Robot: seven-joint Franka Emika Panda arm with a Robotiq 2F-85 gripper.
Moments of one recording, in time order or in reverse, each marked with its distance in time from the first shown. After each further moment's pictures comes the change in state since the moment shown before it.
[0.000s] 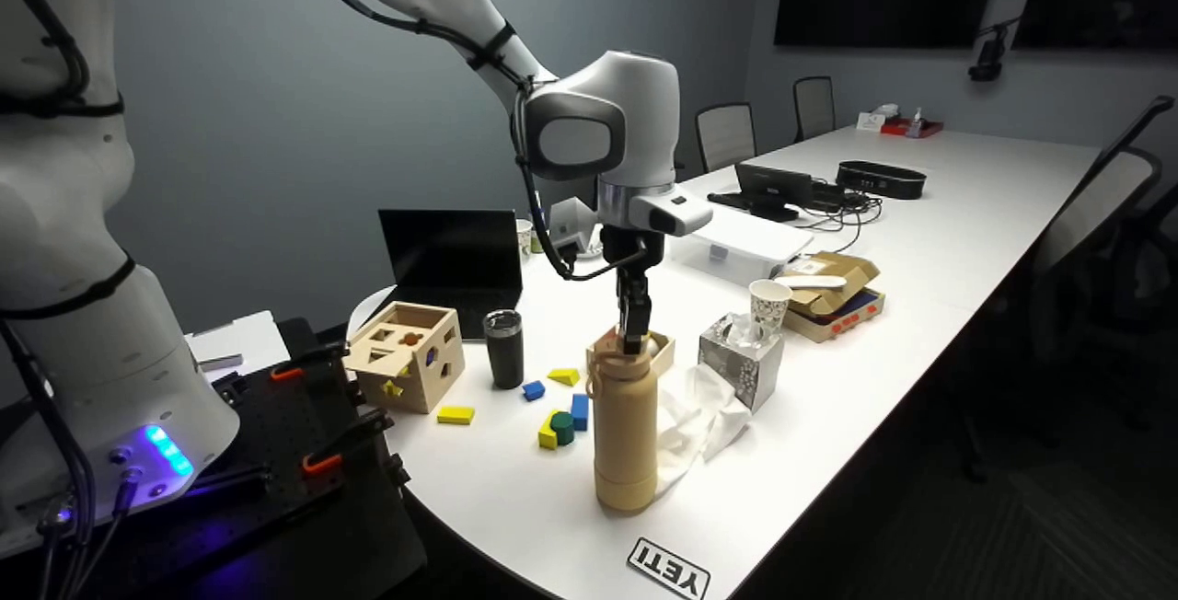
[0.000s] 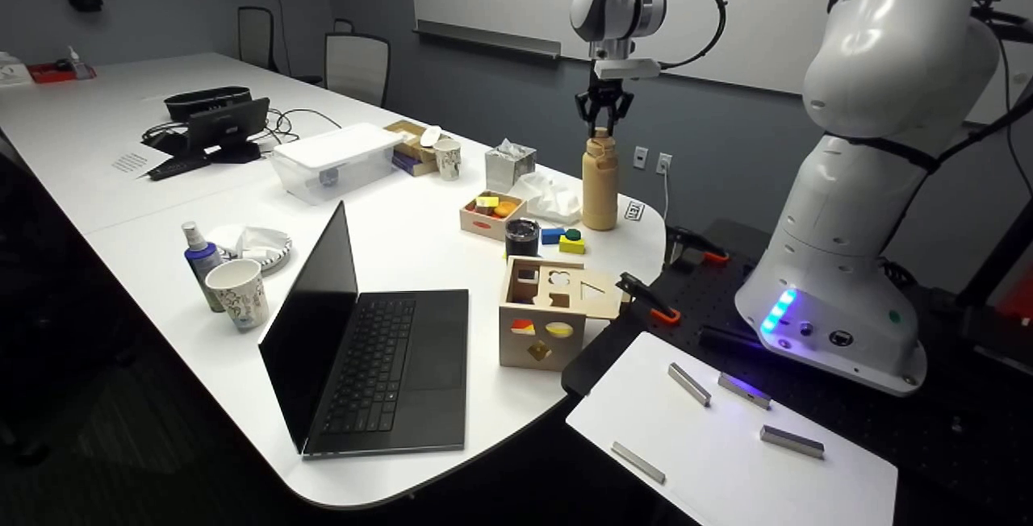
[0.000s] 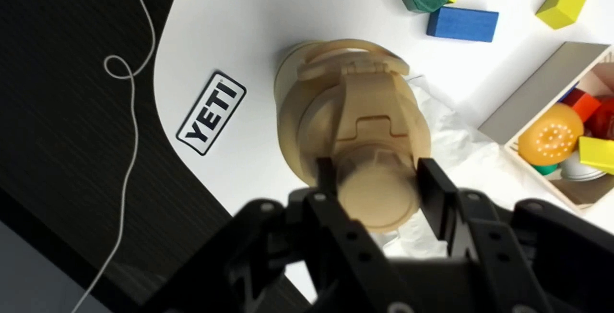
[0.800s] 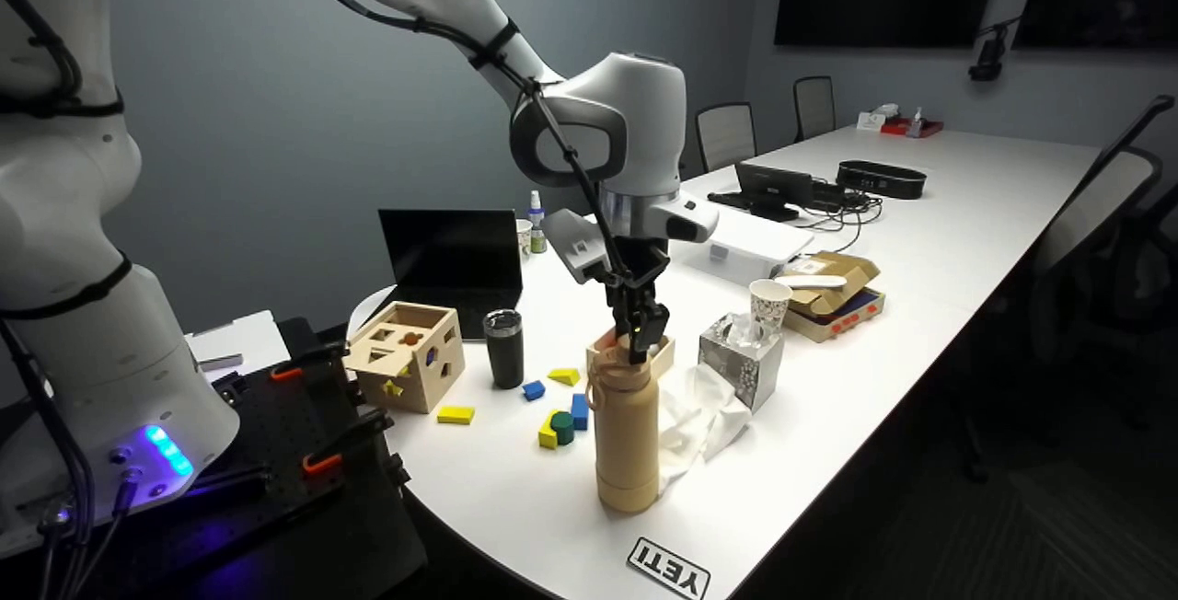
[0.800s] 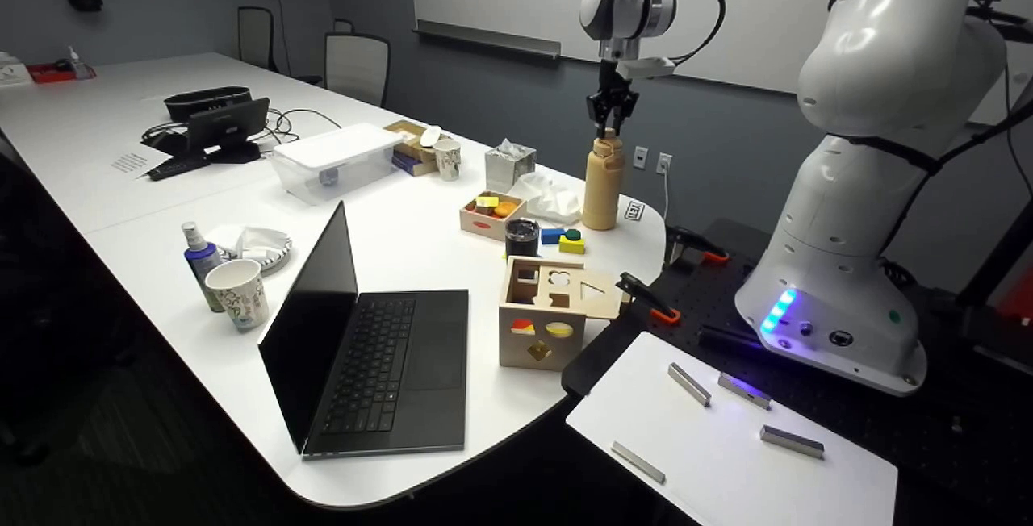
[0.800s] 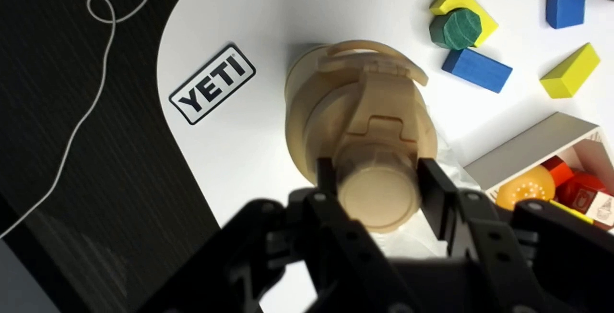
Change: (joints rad) arm -0.068 -0.008 0.029 -0.010 0.016 -0.002 -0.335
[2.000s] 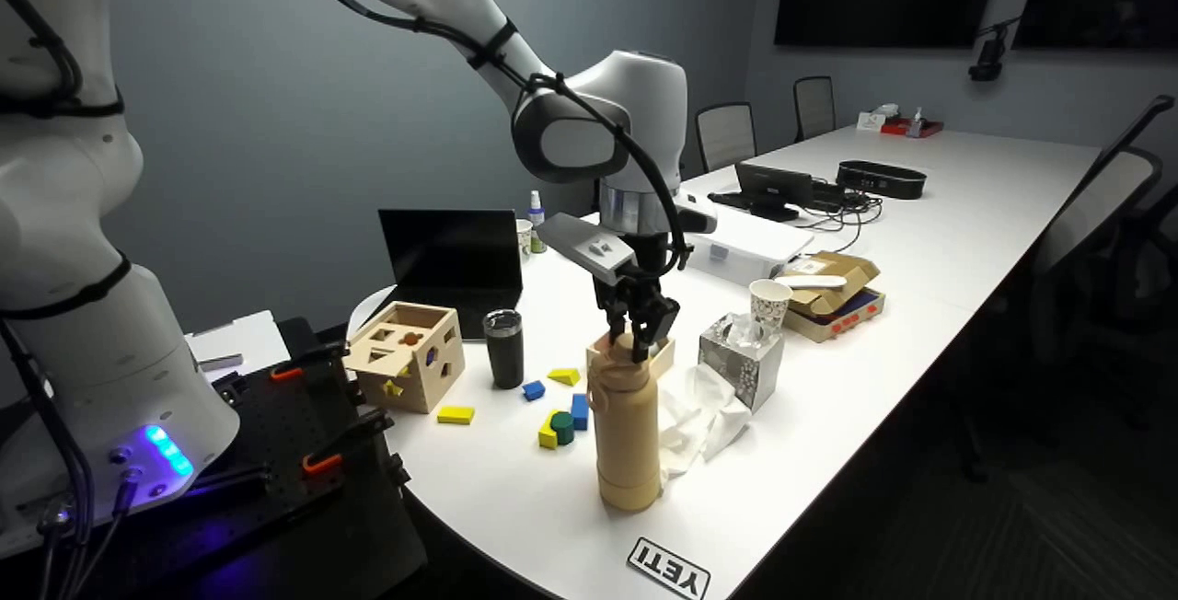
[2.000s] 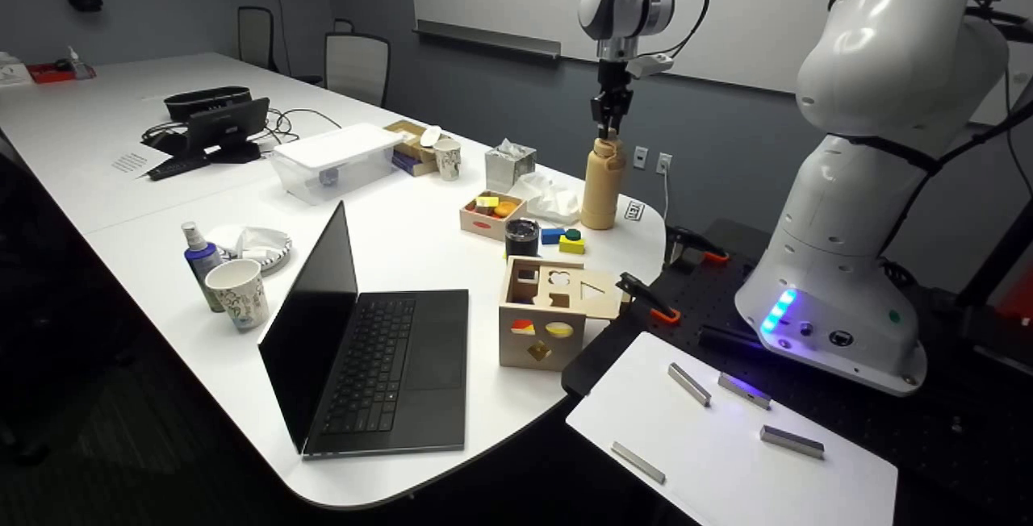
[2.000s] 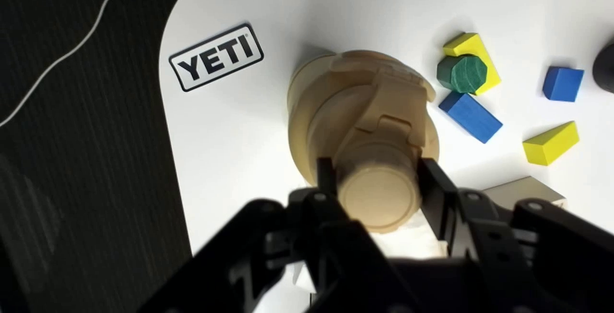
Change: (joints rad) arm -0.016 0.000 0.022 0.012 -0.052 -0.028 -0.230
